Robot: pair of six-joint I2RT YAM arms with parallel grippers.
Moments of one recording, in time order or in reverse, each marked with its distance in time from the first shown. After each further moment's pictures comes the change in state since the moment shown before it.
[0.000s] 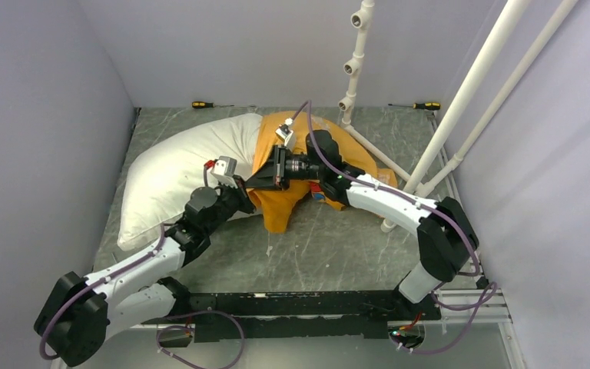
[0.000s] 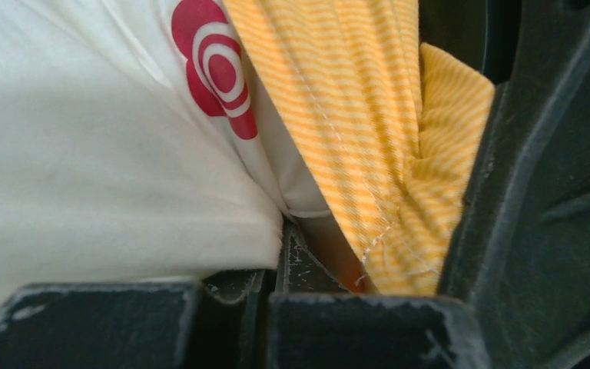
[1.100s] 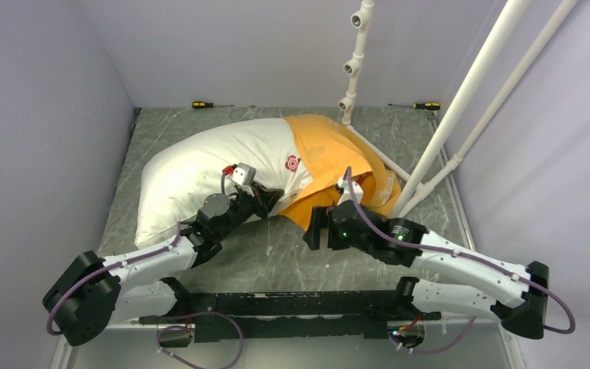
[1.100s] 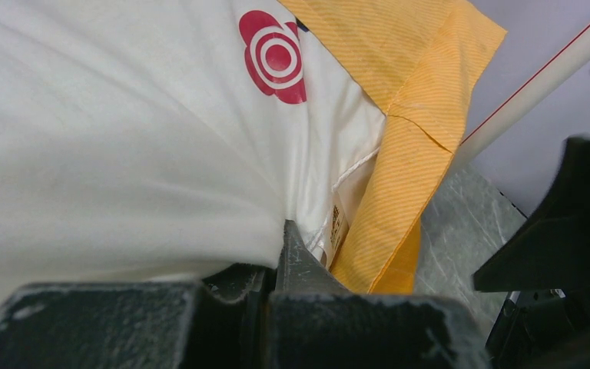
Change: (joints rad) left arm -0.132 0.125 -0.018 0.252 -0.054 0.146; right arm 0.314 -0.687 -0.291 -0.910 1.013 -0.326
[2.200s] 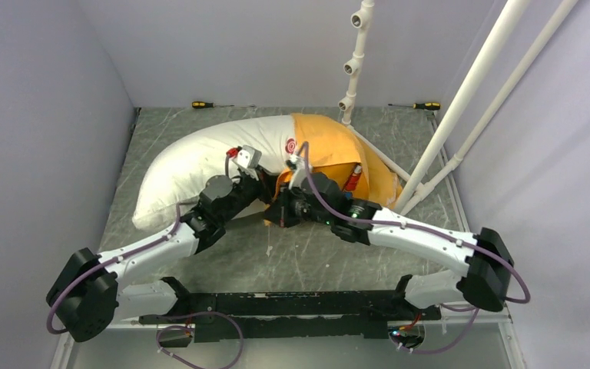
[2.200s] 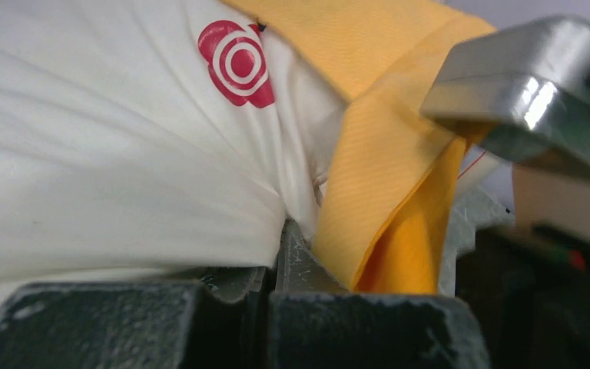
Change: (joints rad) left arm 0.016 0.028 0.172 -0.144 0.035 0.044; right arm -0.047 0.326 0.042 0.582 -0.290 -0.065
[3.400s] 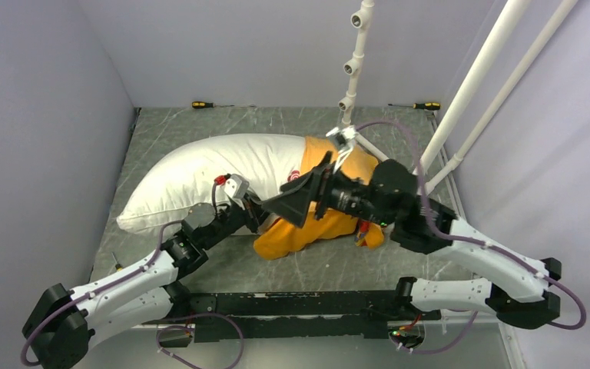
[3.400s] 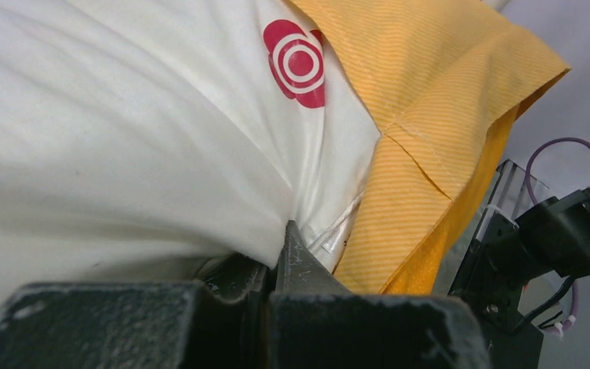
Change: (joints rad) left arm -0.027 -0.272 -0.205 -0.055 0.062 0.013; right arm 0.105 -0.224 0.322 -0.131 -0.086 -0.075
